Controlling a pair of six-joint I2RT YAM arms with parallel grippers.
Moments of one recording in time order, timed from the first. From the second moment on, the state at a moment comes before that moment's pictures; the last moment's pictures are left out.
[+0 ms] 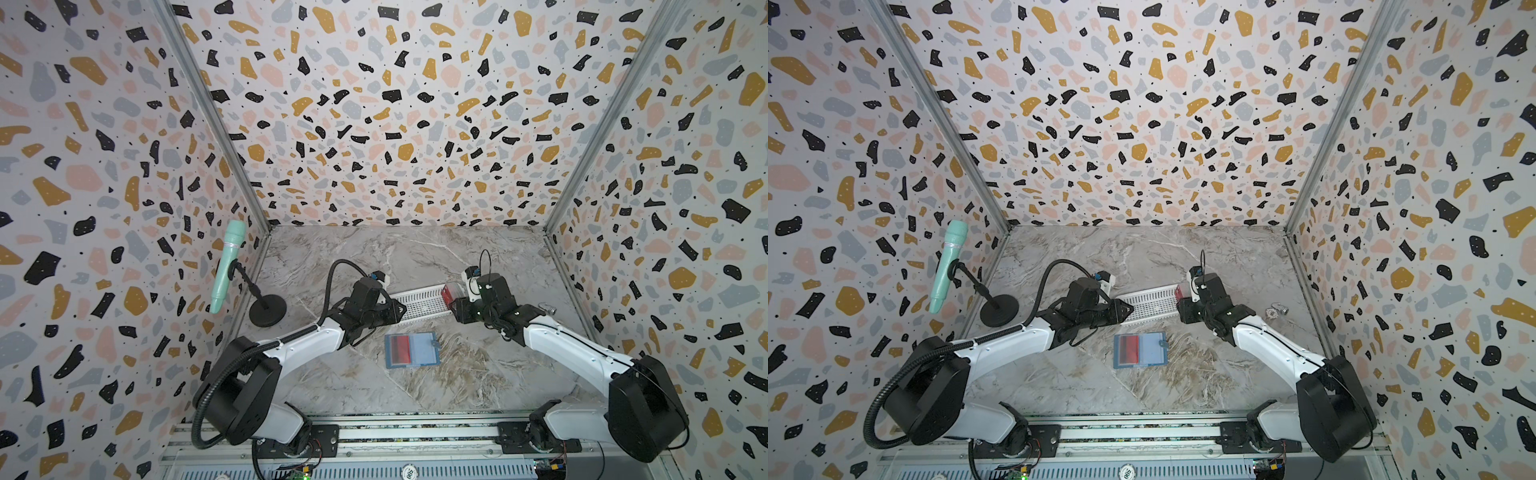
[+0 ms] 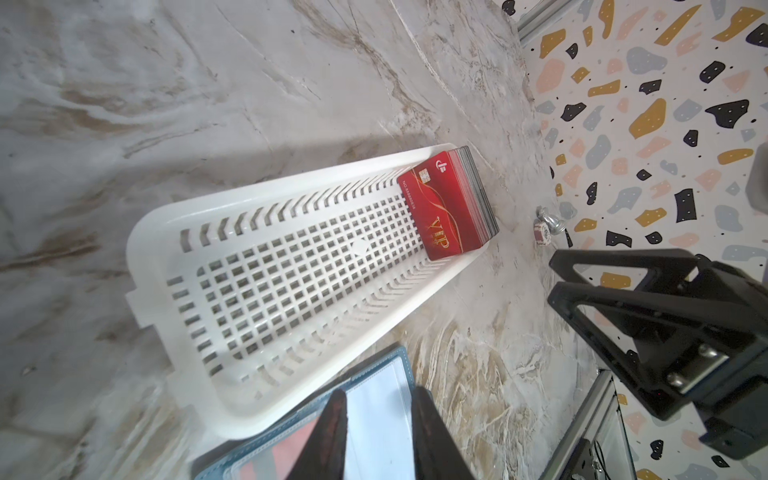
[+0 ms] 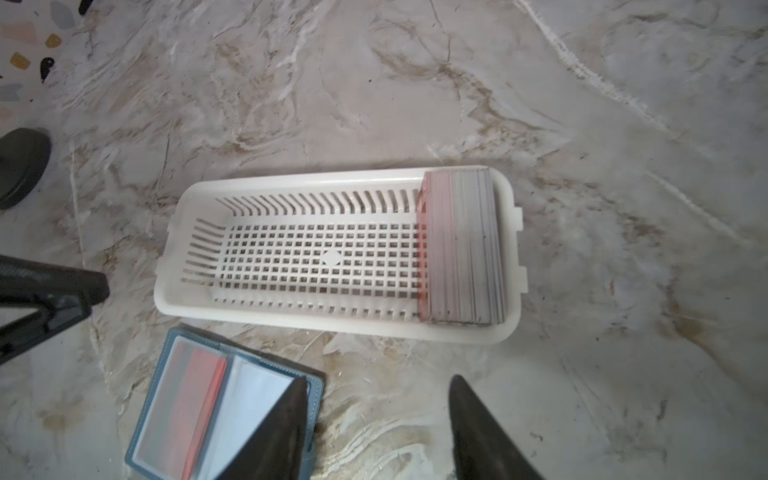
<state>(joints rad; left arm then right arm) -0.61 1.47 0.79 0.03 0.27 -0.67 0.49 1.33 0.82 -0.25 -0.07 0.26</state>
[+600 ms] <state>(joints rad) -0.66 1.53 0.80 0.10 0.27 -0.69 0.35 1.74 1.05 -0.26 -0.17 0.11</state>
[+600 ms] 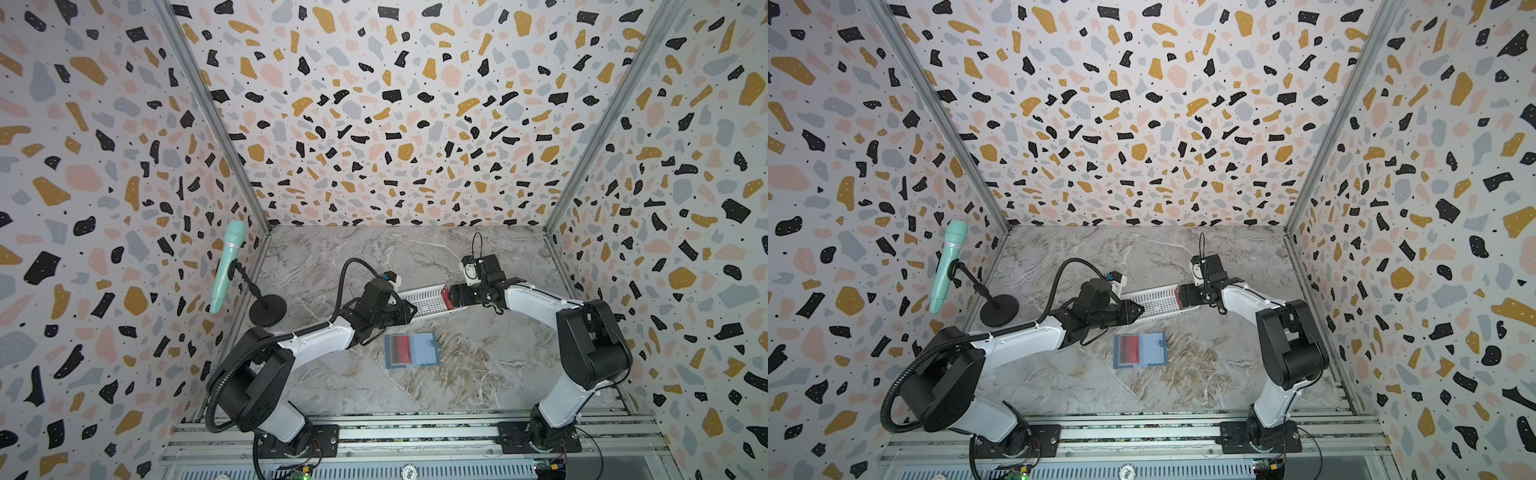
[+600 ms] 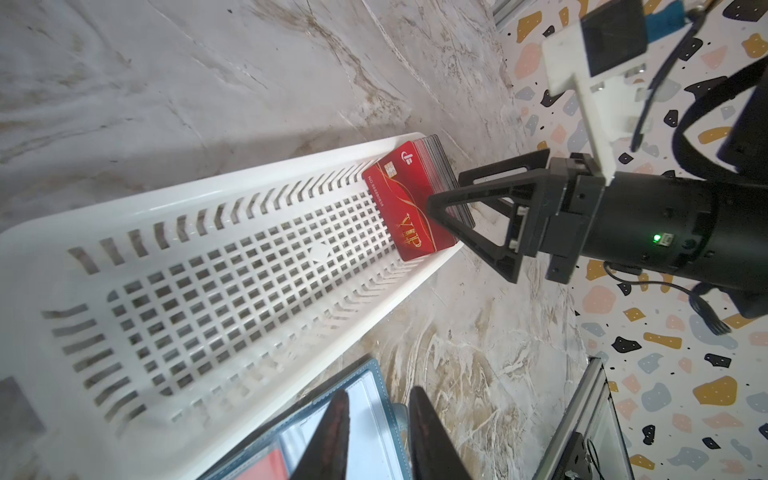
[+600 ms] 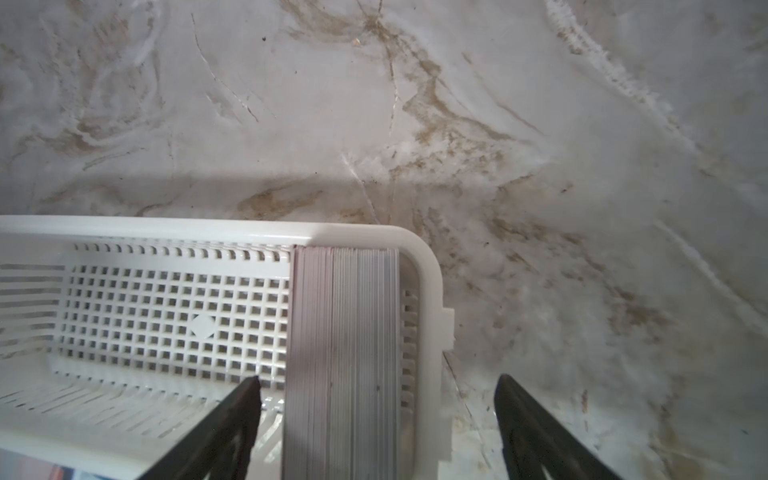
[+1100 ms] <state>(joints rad) -0.66 1.53 0.76 0.14 0.27 -0.71 0.35 1.84 1.10 -0.25 -0.22 0.12</state>
